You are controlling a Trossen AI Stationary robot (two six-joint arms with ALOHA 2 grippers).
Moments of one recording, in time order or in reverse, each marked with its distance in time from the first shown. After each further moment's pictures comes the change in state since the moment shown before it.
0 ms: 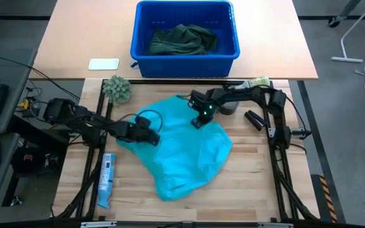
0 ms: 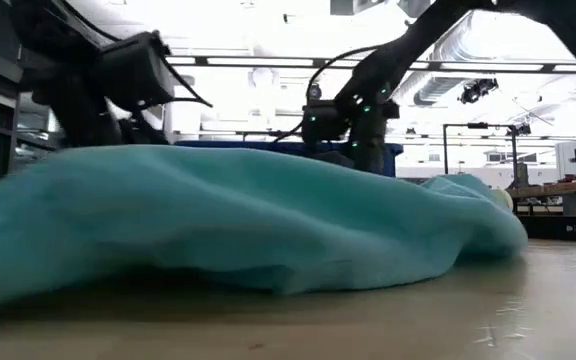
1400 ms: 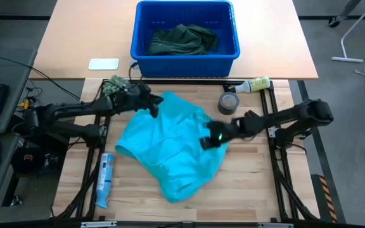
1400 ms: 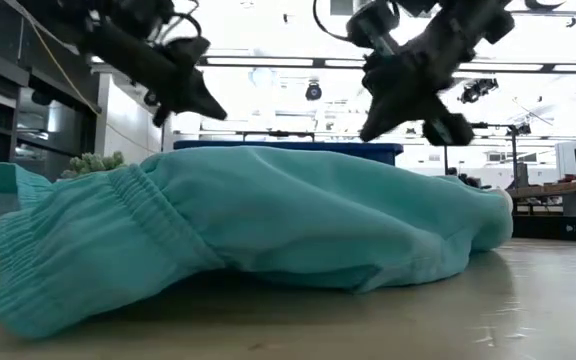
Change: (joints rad) left arm 0.423 -0.368 0.107 0.274 0.344 0.652; right arm 0.393 -0.595 -0.411 0.487 0.189 0.743
